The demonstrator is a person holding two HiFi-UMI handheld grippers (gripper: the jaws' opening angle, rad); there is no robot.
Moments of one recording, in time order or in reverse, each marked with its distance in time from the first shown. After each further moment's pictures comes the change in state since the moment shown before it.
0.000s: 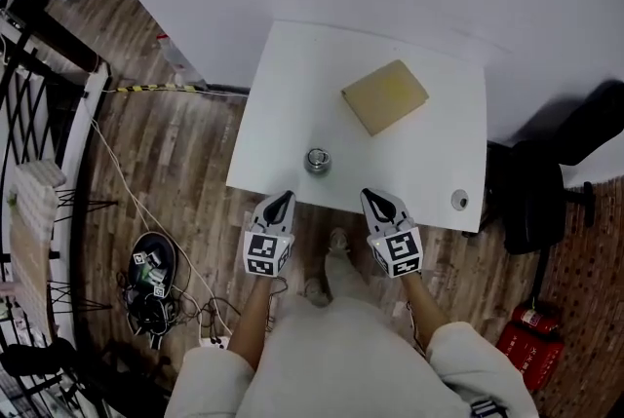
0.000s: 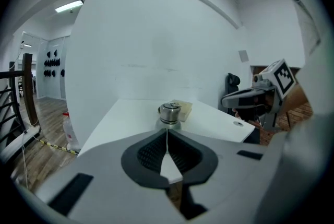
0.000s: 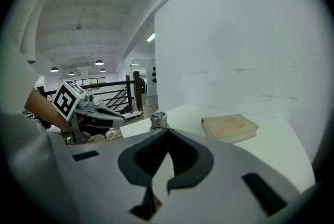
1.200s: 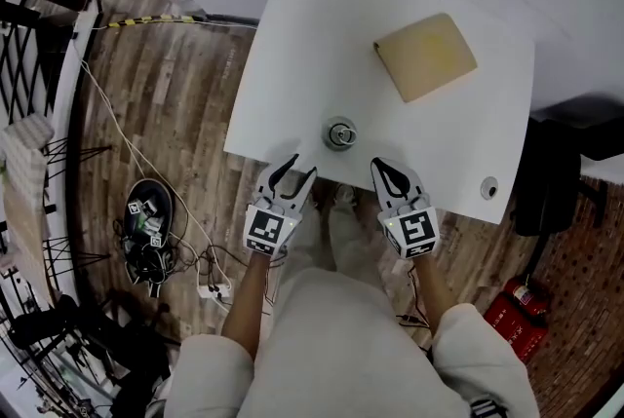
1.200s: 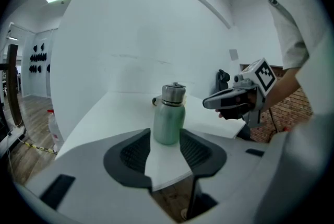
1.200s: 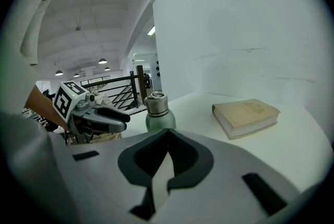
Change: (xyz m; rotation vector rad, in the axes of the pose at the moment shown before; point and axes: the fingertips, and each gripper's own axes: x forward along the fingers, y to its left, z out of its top) left arm 0.047 0.030 -0.040 0.036 0.022 -0.130; right arm 0.087 0.002 -0.039 0.033 0.079 0.090
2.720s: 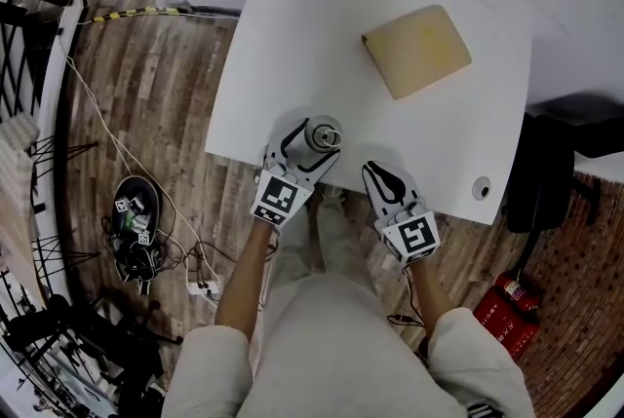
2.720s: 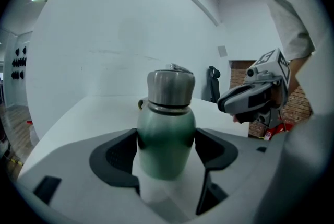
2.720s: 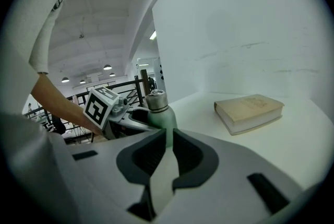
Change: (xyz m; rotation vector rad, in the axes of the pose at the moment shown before) left arm 0.092 -0.013 0.010 0.099 -0.007 -0.121; right arm -0.006 -0.006 -0.018 0.029 -0.038 0.074
